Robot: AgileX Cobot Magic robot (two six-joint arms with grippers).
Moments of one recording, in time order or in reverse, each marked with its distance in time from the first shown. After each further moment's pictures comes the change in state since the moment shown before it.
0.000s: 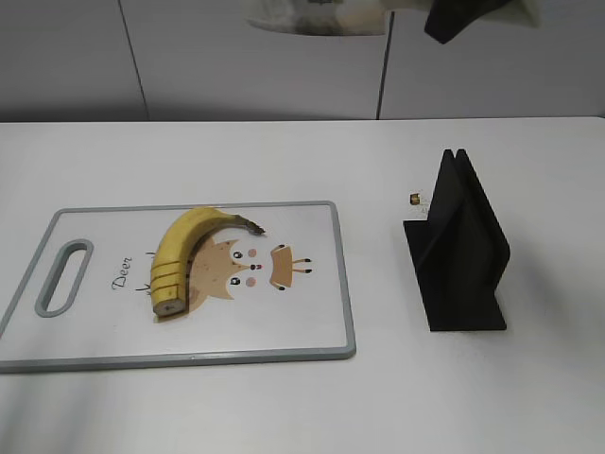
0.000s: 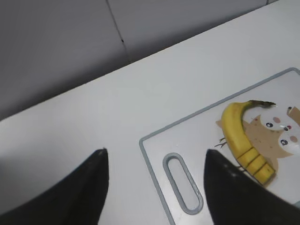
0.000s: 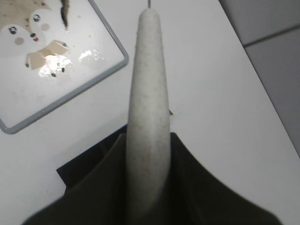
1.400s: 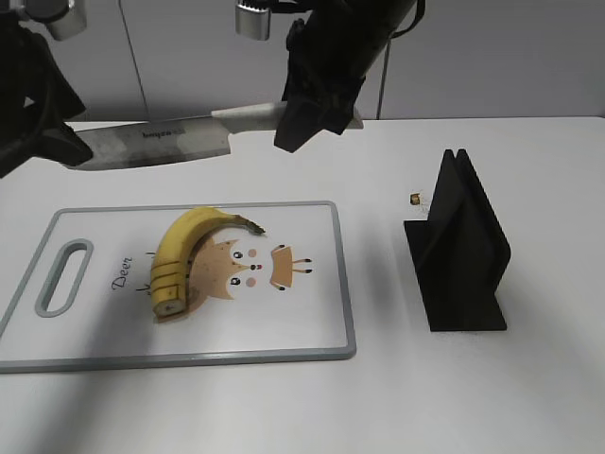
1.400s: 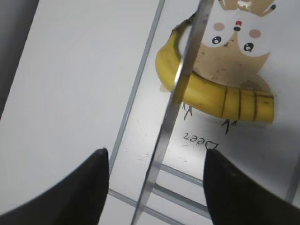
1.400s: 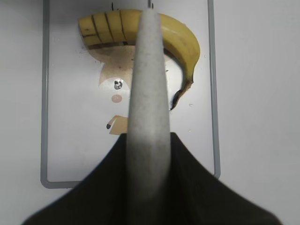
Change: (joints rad) left arm -0.141 0.683 -0.279 -0.113 0.086 0.762; right arm 0.093 0.331 -0.104 0.393 -0.015 -0.533
